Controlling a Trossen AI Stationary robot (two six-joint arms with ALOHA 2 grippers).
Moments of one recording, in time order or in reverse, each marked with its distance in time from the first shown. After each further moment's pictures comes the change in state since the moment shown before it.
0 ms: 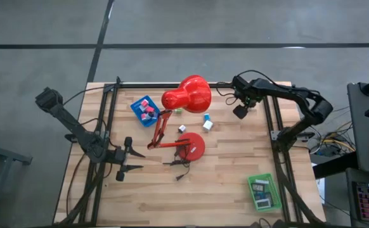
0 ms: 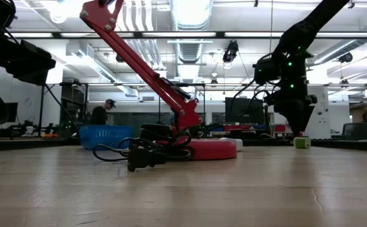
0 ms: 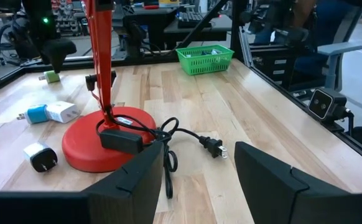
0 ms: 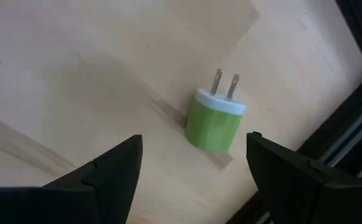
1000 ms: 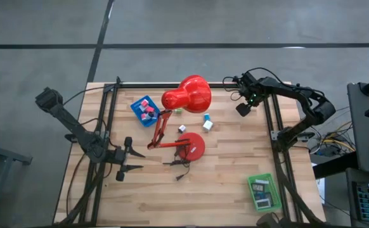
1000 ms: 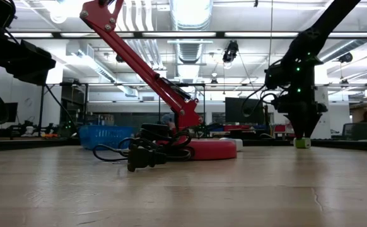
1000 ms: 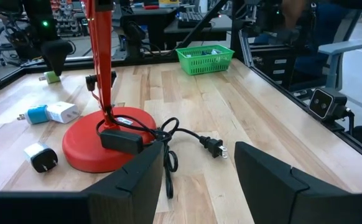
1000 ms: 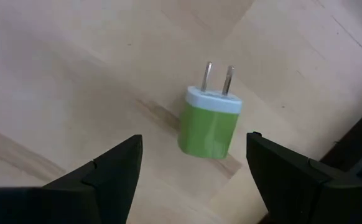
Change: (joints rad) left arm 0.000 0.000 0.000 0.000 0.000 0.004; right arm -0.160 -0.024 -0.071 0.089 -0.152 -0.052
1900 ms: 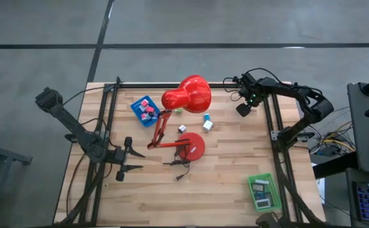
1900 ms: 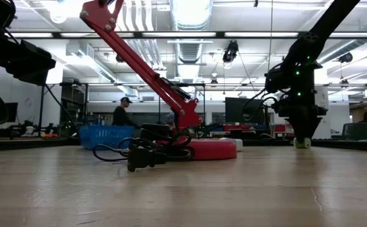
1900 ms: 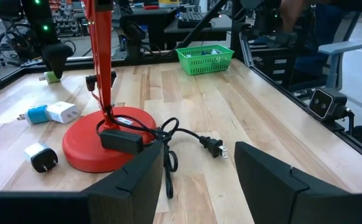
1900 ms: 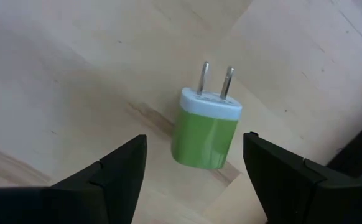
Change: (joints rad) left arm 0.000 0.000 0.000 0.000 0.000 0.000; right arm -0.013 0.034 -0.009 0.028 0.001 -0.027
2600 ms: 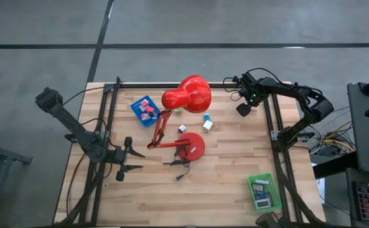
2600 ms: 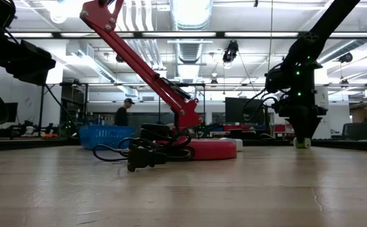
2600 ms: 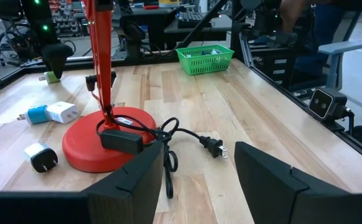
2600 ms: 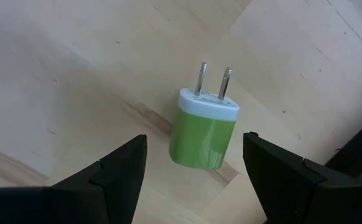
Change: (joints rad) left arm 0.000 0.000 0.000 0.000 0.000 0.000; right arm 0.000 0.000 0.000 0.001 0.001 -0.008
